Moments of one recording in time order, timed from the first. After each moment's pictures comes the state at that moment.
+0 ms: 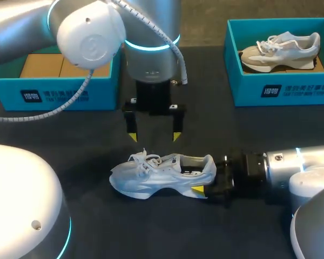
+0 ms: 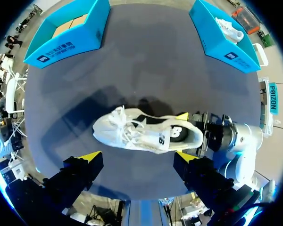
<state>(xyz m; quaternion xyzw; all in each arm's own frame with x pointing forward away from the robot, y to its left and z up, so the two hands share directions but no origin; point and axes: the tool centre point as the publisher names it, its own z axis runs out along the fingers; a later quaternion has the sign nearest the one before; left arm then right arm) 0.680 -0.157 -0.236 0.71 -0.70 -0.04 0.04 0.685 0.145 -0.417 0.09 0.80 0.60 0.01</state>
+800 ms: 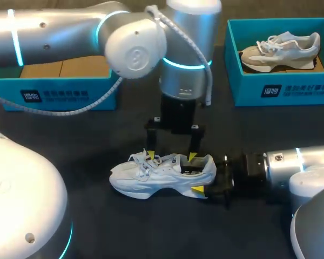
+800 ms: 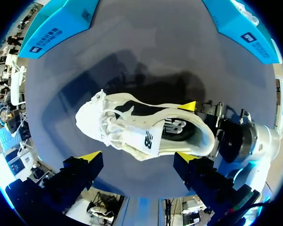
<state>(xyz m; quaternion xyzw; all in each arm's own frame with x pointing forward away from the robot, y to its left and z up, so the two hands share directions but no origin) 0.665 -0.194 -0.297 0.71 -0.69 -0.13 0.04 0.685 0.145 -0.417 0.09 0.80 0.60 0.01</state>
